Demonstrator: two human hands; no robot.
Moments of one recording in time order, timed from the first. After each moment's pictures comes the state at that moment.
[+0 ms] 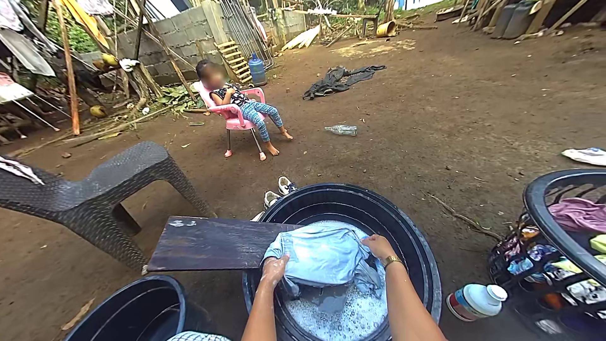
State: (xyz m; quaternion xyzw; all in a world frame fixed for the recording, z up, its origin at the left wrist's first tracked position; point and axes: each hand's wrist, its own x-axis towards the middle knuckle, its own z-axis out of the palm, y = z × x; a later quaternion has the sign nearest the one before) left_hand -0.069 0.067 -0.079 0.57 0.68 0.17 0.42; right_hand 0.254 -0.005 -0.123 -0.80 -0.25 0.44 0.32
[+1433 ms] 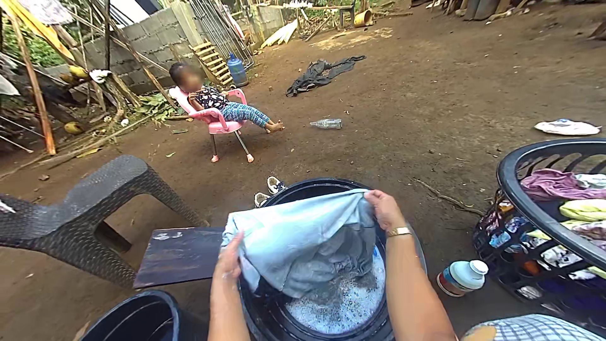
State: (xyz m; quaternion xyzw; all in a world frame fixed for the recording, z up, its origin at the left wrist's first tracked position) left_hand -0.090 0.066 0.031 0.46 0.52 0.49 0.53; right_hand 0.285 -0.008 -0.033 -0.62 -0.24 0.35 0.66
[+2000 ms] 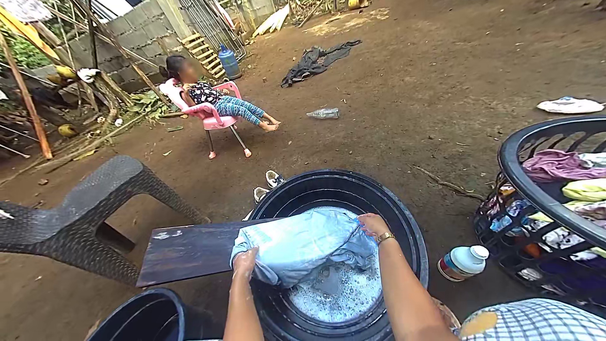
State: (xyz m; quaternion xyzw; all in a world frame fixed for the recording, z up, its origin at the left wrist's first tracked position) left_hand -0.104 0.090 -0.053 0.50 0.75 0.26 0.36; right_hand 0.263 -0.007 -0.124 -0.74 -0.11 0.49 0.45
